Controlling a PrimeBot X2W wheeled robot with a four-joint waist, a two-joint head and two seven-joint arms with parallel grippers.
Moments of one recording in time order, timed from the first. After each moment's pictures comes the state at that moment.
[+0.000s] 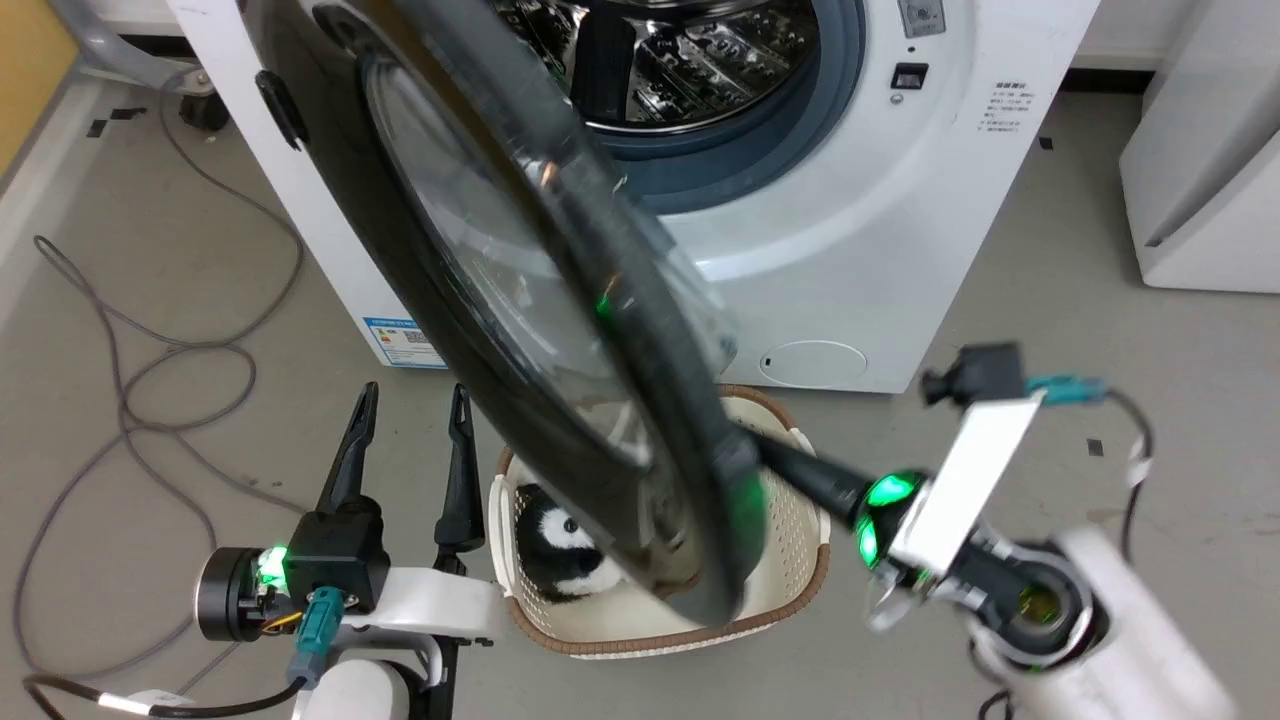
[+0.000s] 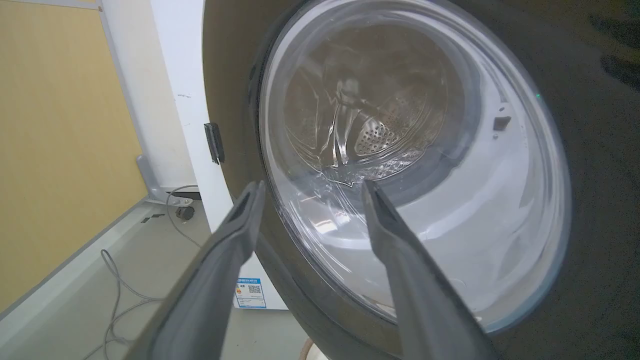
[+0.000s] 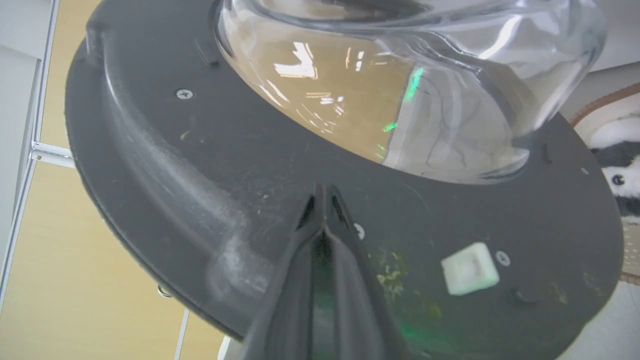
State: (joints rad) left arm -0.14 0.05 -0.12 0.07 -0.05 0.11 -0.26; right arm -0.43 -0.20 0.42 0.17 1.57 0.13 0.51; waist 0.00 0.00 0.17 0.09
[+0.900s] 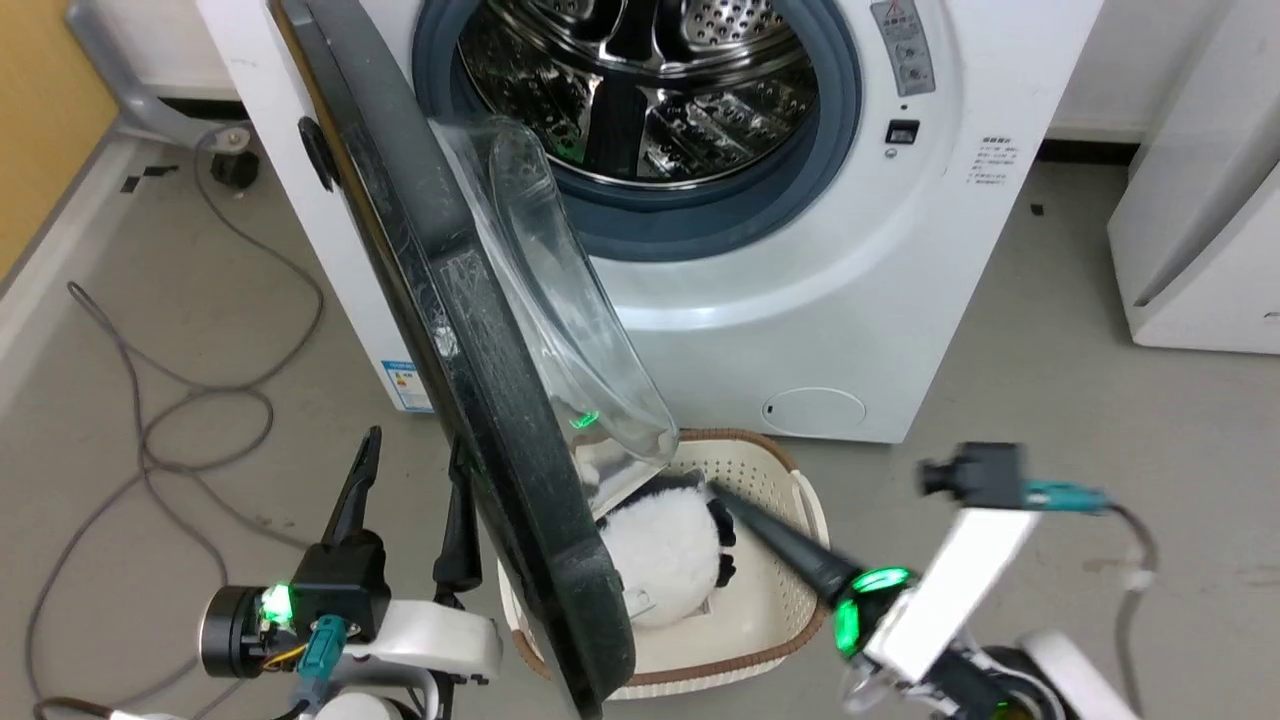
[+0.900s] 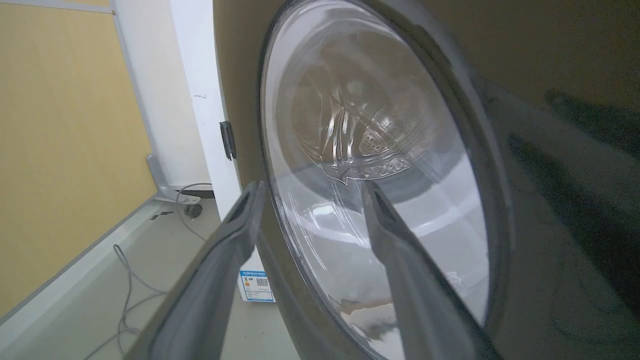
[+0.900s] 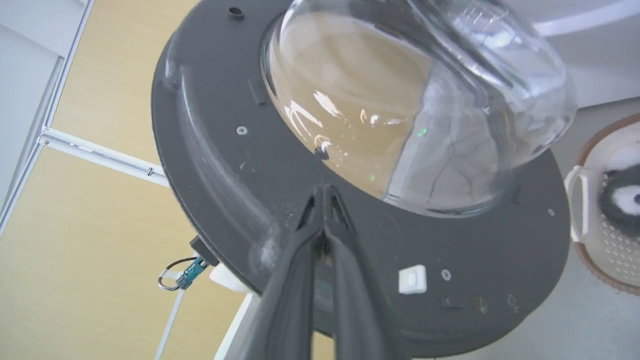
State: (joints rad) left arm -0.10 0.05 -0.11 0.10 -0.05 0.09 -0.26; right arm -0.24 -0.18 0.50 0.02 1.48 0.13 0.34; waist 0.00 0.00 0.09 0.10
